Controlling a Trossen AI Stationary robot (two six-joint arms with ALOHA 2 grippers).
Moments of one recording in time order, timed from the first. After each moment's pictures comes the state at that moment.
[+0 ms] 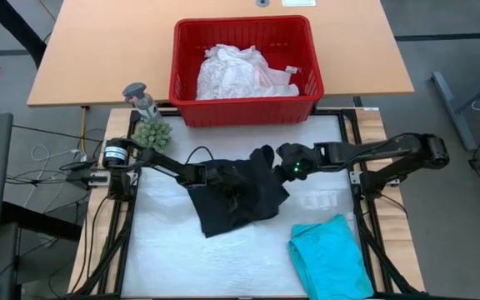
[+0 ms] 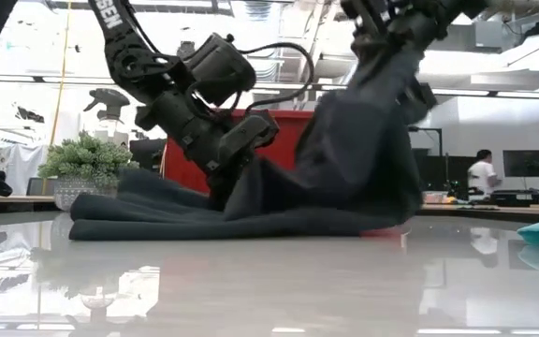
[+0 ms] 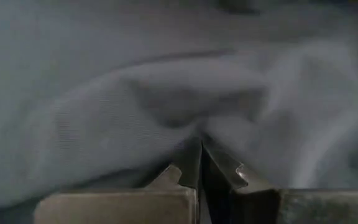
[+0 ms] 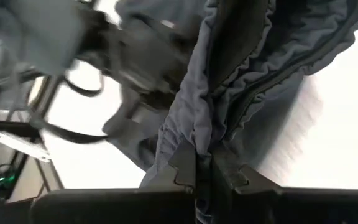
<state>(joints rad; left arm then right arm) 0.05 1.91 0.86 0.31 0.08 -0.34 -0.01 1.30 0.96 -0.40 0.02 1.00</state>
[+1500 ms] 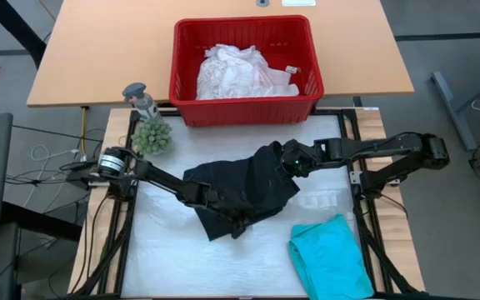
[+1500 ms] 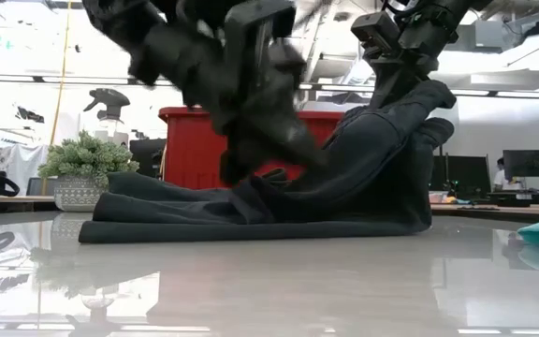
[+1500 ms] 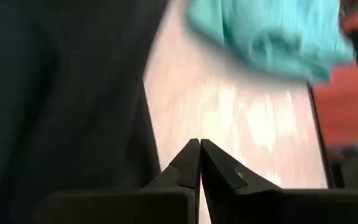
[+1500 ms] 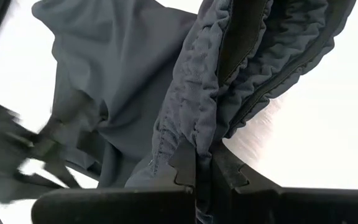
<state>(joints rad) -0.17 1.86 1.00 0.33 0.07 -0.62 -0.04 1.29 1.00 -0.65 0.11 0.96</state>
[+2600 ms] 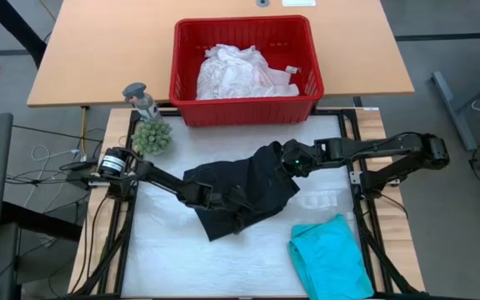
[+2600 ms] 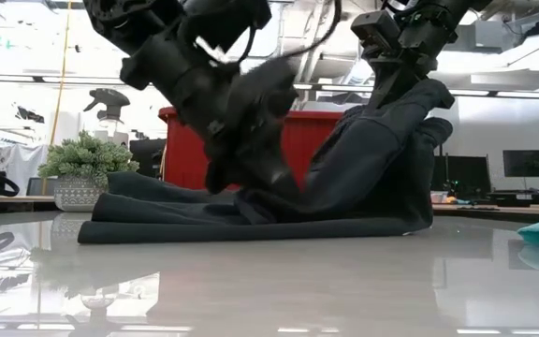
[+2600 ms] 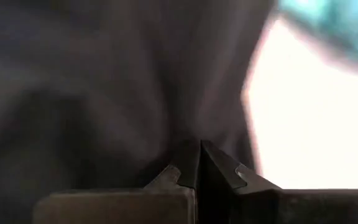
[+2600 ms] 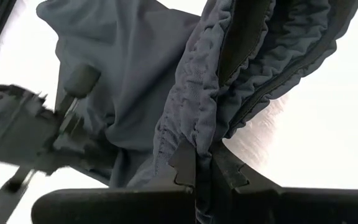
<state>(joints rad) -0.18 1.91 1.01 0.21 -0.11 -0.56 -0.05 1.29 1.00 -0.64 0.11 0.94</state>
